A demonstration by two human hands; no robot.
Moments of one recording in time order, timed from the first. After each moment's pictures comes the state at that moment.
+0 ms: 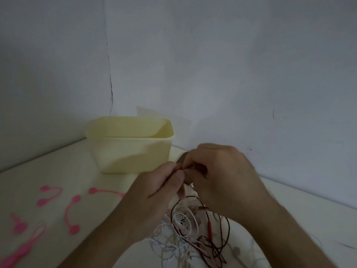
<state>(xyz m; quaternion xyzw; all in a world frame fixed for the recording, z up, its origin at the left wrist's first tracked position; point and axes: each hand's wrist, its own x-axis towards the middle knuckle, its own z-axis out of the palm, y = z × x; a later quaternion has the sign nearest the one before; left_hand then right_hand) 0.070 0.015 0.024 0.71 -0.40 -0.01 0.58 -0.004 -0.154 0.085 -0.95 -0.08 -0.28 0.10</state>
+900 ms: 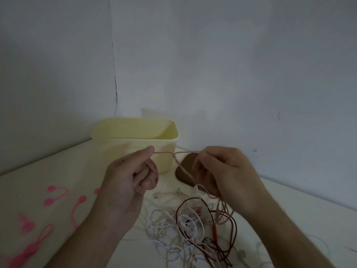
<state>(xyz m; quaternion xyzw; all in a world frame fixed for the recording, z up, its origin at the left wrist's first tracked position) 0.087 0.029 0.043 0.46 -0.13 -0.08 0.87 0.003 -0.155 0.080 -0.84 0.04 -0.19 0.50</state>
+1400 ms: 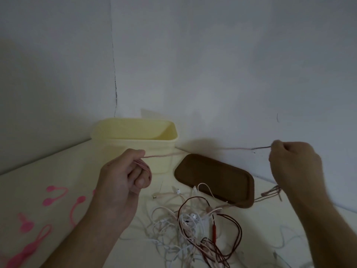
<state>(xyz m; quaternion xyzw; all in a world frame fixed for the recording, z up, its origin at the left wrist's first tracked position) 0.094 0.030 0.042 0.45 -0.09 -0.07 0.88 -0.017 -0.236 0.094 -0.80 0.36 -0.39 0.30</state>
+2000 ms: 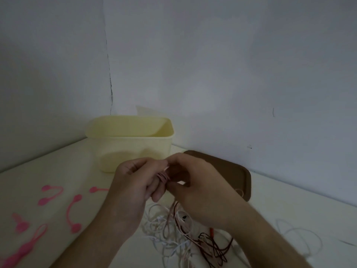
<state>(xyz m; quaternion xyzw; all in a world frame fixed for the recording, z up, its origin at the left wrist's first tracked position) 0.073 0.015 0.034 0.54 -0.22 -0.05 0.81 0.006 -0.125 0.064 -0.91 -0.04 -0.13 0.38</state>
